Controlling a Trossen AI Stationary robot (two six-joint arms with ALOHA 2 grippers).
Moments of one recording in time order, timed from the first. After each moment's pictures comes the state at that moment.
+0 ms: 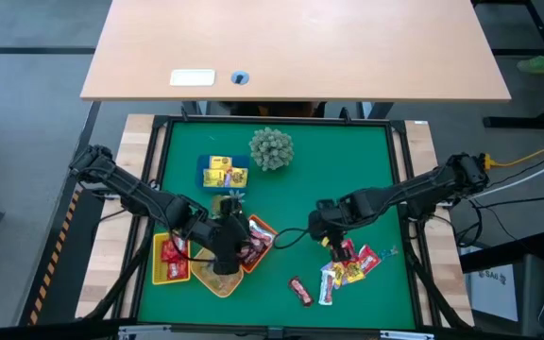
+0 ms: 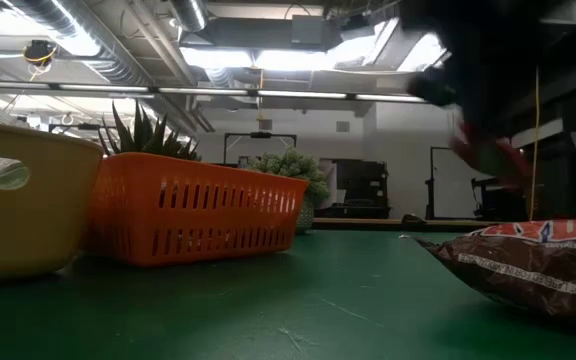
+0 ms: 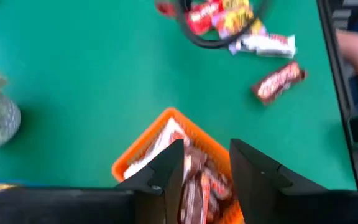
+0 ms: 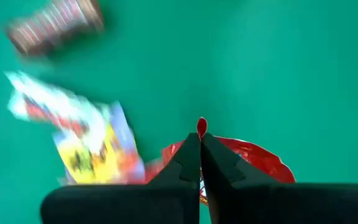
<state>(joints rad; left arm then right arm) -0.47 1.52 1.33 -0.72 -0.38 -0.43 0.29 1.56 1.13 -0.84 -0.11 0.11</state>
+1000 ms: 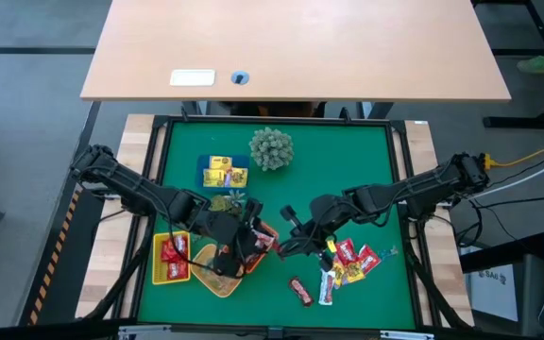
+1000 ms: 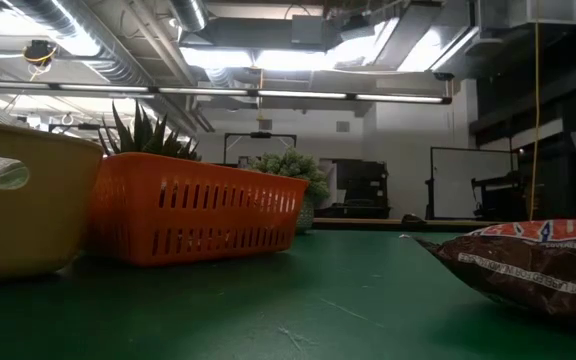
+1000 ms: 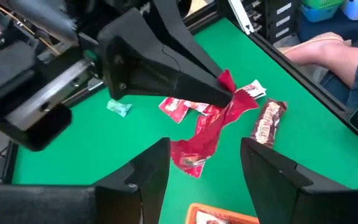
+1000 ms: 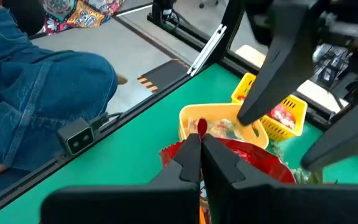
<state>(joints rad) -0.41 1.52 1.33 -0.40 -0.25 0.25 0.29 1.56 1.25 -0.15 -0.31 -0.37</state>
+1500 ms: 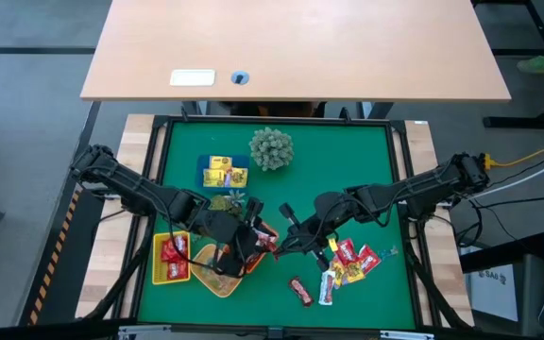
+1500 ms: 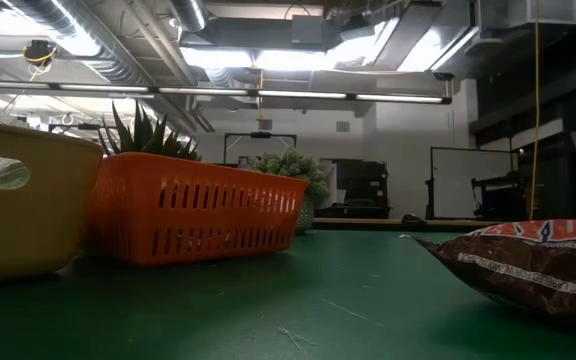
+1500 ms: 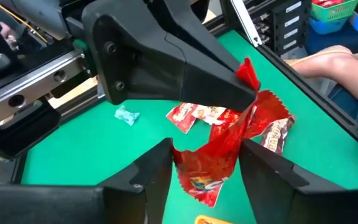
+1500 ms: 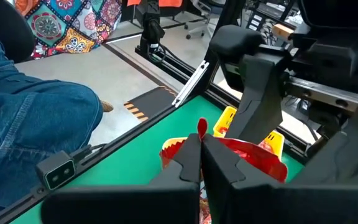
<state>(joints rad) -0.41 1.52 1.33 -0.35 -0.27 0.25 0.29 1.56 1.25 -0.01 -0.30 -0.37</state>
